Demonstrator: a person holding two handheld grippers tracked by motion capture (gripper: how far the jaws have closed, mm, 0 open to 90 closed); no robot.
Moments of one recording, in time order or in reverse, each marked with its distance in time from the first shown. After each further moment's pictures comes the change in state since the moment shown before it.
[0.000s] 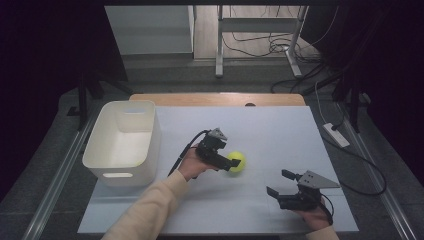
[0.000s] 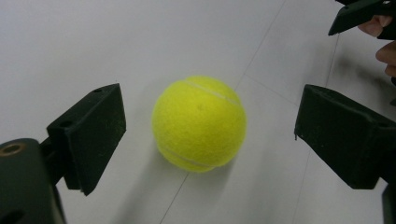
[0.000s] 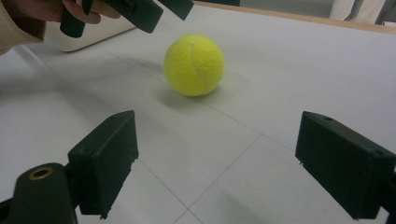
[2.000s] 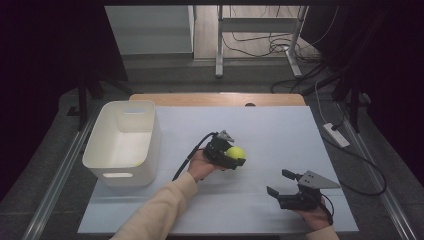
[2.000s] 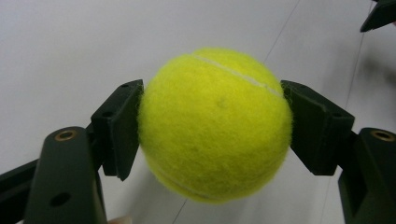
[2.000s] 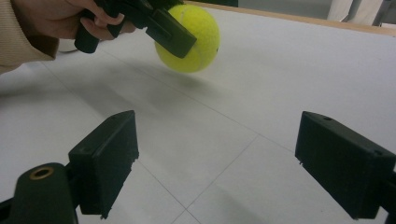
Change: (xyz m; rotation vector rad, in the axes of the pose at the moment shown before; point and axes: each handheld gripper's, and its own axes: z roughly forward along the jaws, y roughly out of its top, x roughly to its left) left arm -0.002 0.002 0.025 0.009 0.029 -0.018; right arm 0.000 0.000 -0.001 -0.002 -0.005 -0.003
